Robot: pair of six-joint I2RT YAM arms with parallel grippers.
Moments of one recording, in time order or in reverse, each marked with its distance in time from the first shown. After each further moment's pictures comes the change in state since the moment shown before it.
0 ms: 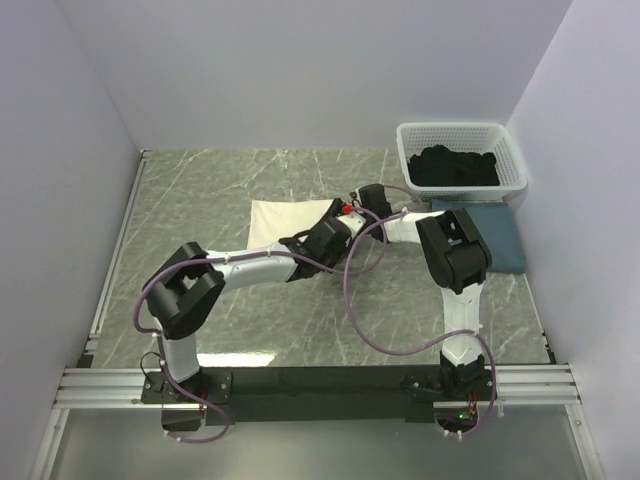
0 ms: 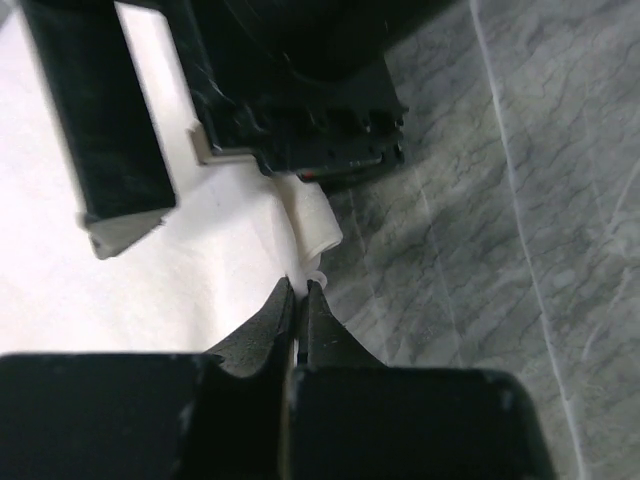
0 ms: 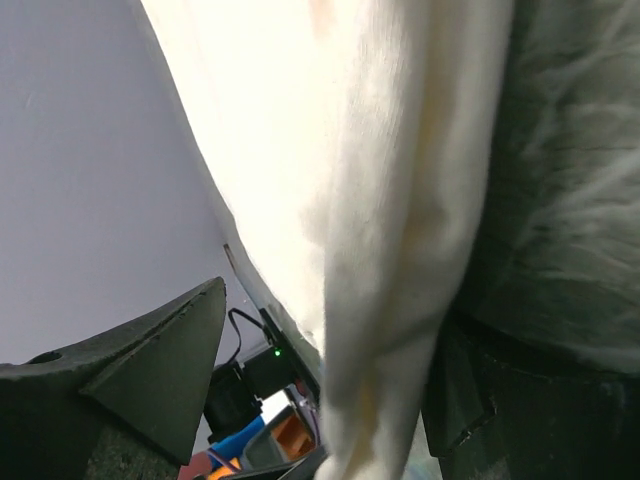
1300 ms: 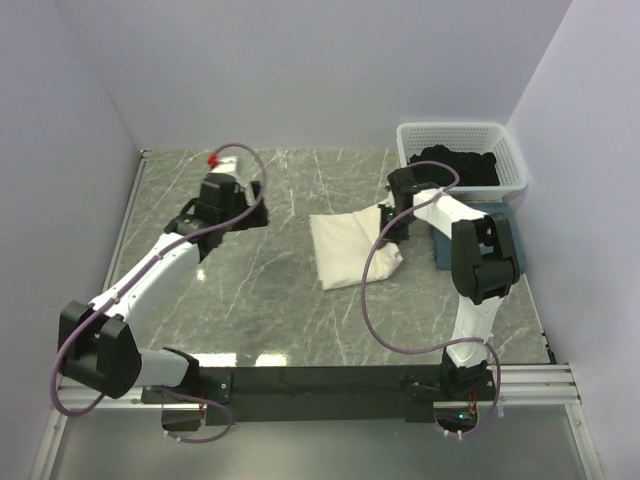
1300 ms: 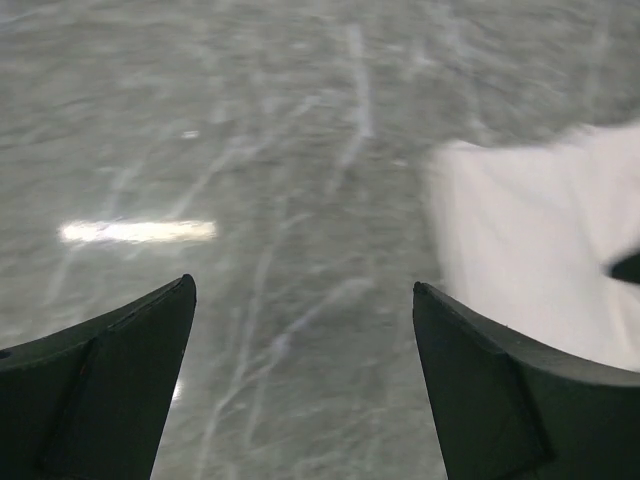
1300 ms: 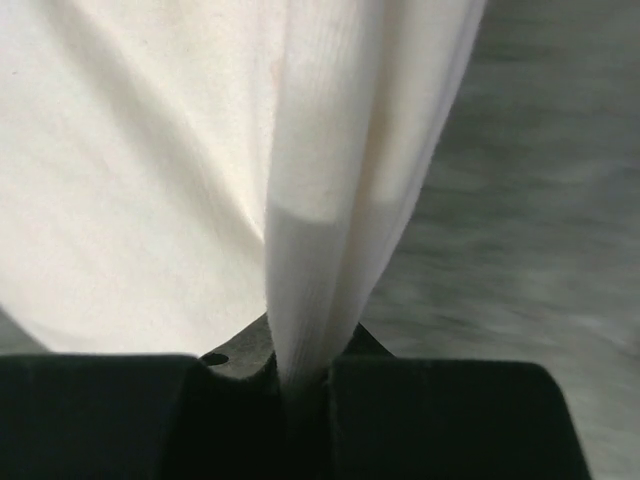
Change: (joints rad) left arm 0.489 -0.504 -0.141 -0.165 0.188 -0.331; right arm -0.137 -0.166 0.153 -0.803 0.504 -0.680
